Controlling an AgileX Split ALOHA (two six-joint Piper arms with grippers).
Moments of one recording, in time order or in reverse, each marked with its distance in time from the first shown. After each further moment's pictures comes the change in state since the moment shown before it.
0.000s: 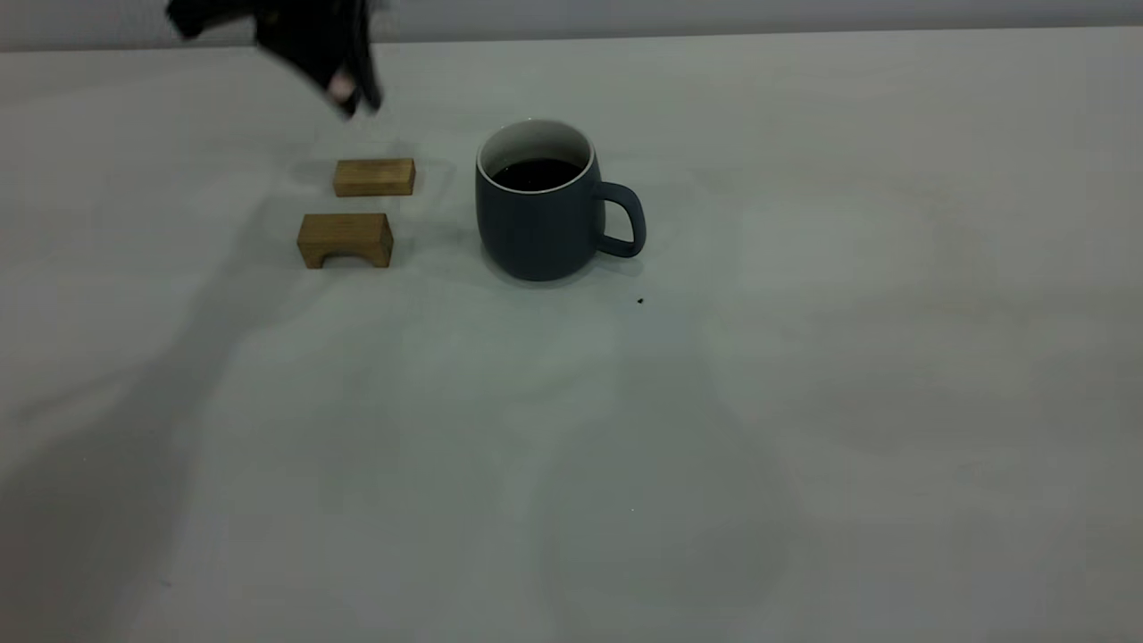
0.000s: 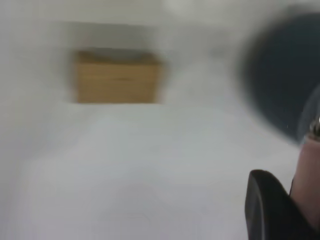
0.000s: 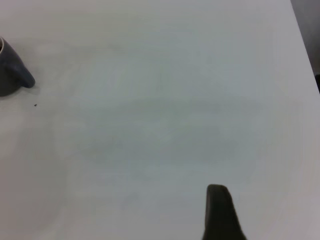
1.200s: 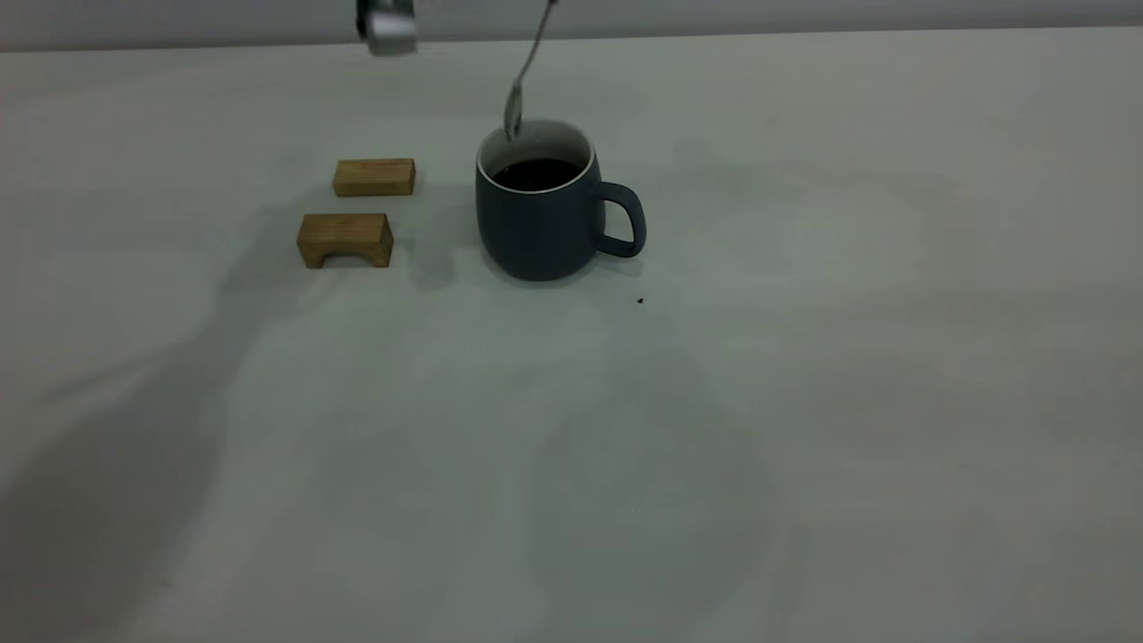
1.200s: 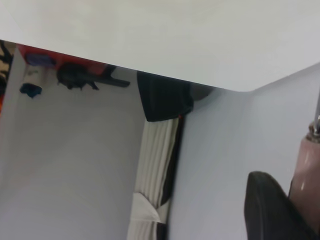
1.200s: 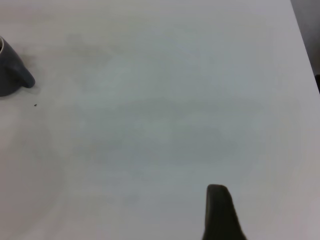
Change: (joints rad) left arm -0.010 0.137 -0.006 -0.964 -0.104 -1.112; right arm 0.000 0.000 0.000 0.000 0.000 0.000
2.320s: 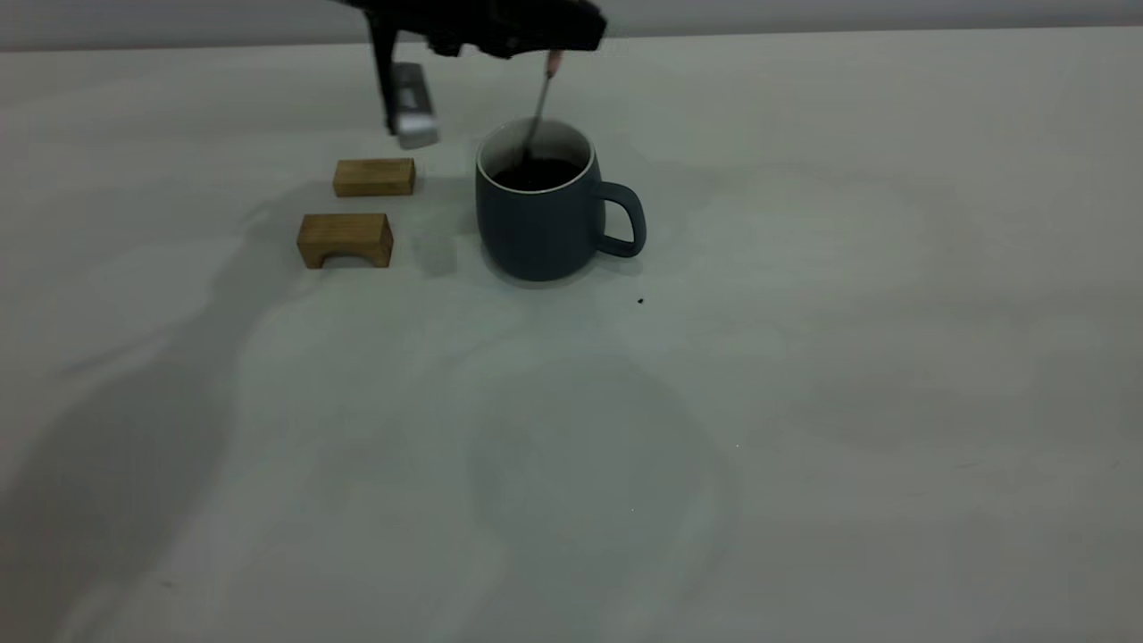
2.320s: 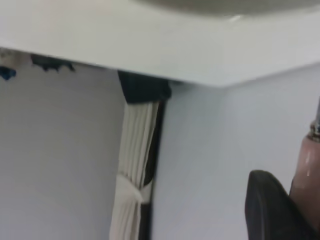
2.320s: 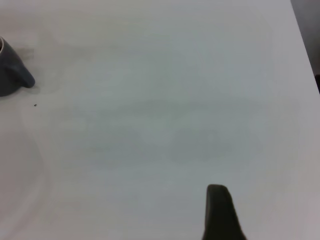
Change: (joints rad) left arm 0.032 0.169 -0.037 -0.217 0.002 0.264; right arm 0.000 0.000 0.000 0.000 0.000 0.000
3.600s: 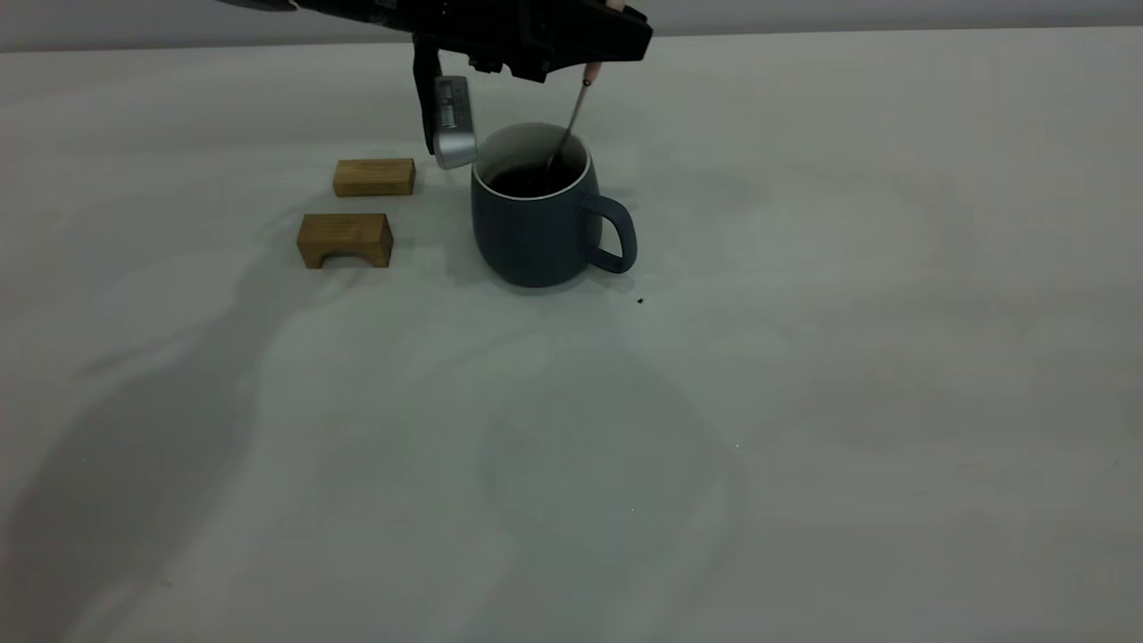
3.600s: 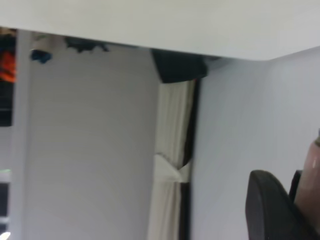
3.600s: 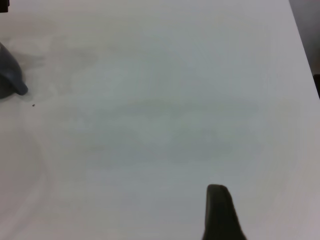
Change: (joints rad) left arm -0.026 0.025 -0.003 -0.032 0.105 0.090; right arm 0.000 0.000 0.000 -0.004 0.000 0.000
